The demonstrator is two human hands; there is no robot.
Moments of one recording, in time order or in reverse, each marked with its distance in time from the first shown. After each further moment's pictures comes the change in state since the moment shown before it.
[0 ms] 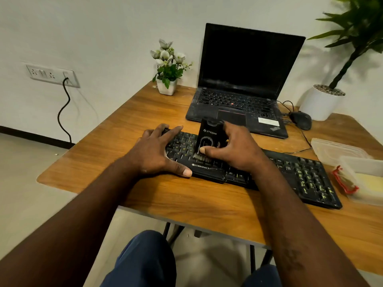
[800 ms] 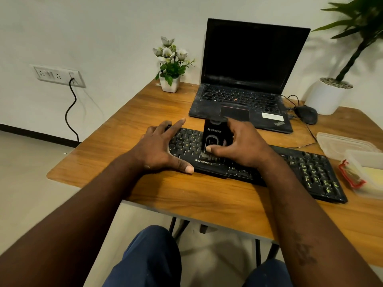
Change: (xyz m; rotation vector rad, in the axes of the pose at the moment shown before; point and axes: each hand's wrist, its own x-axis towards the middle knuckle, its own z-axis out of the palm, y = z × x) left_hand -0.001 0.001 -0.001 -0.023 -0.007 0.016; right_hand -0.007 0.000 -0.008 0.005 -0.023 -0.044
